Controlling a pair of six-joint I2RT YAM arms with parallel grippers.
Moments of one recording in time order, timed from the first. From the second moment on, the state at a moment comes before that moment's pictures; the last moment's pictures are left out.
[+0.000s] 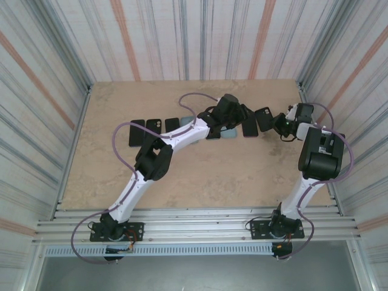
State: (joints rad) left arm -0.83 2.45 2.13 -0.18 0.10 -1.11; right arm -0.28 1.90 1.11 -0.08 -0.55 0.48
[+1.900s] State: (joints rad) left arm -0.09 1.23 0.56 0.03 0.05 -0.03; right arm -0.12 1.34 0.45 0.27 -0.18 0.15
